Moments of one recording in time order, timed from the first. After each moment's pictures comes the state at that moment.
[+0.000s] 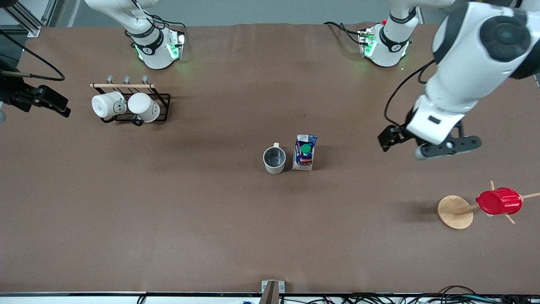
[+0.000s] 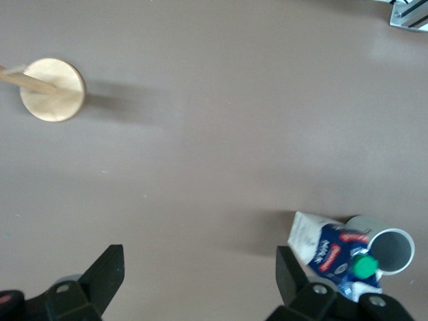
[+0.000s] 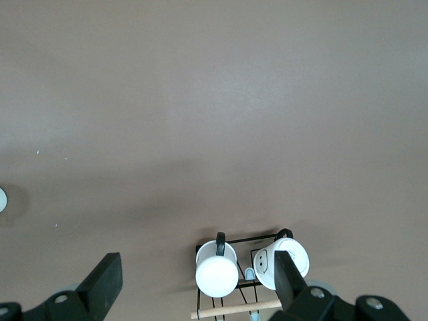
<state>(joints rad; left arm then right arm) -0.17 0.13 -0.13 -1.58 0.03 1.80 -0.44 0.09 0.06 -0.04 -1.39 -0.04 1.43 0.18</state>
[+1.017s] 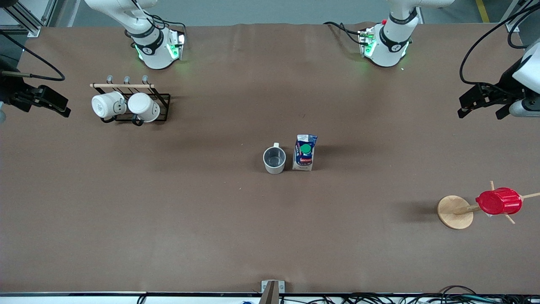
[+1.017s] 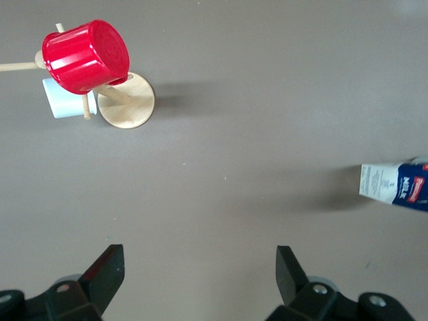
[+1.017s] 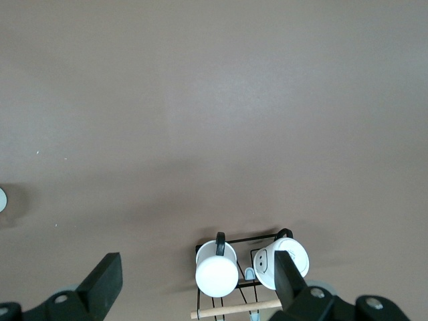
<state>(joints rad) -0.11 -0.09 0.07 -1.70 -0.02 1.70 0.04 0.09 0.06 -0.04 -1.39 -0.04 1.43 0.18</state>
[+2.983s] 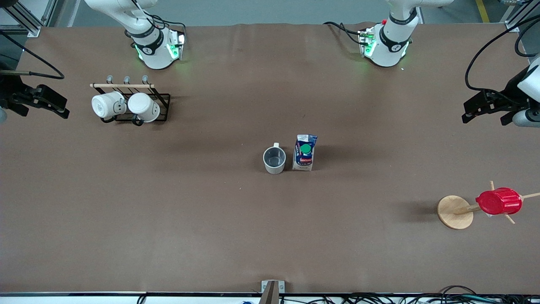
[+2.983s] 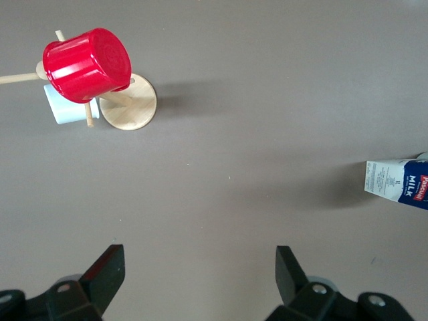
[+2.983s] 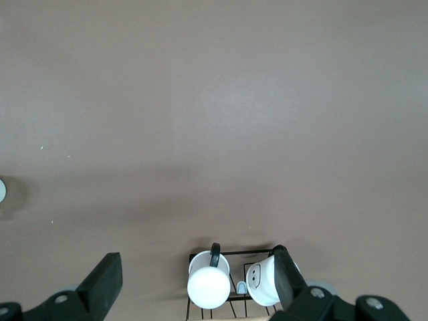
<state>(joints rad) -0.08 -0.01 0.04 -1.61 -0.02 1.66 0.04 0.09 0.06 -0.04 -1.39 -0.04 1.47 0.09</state>
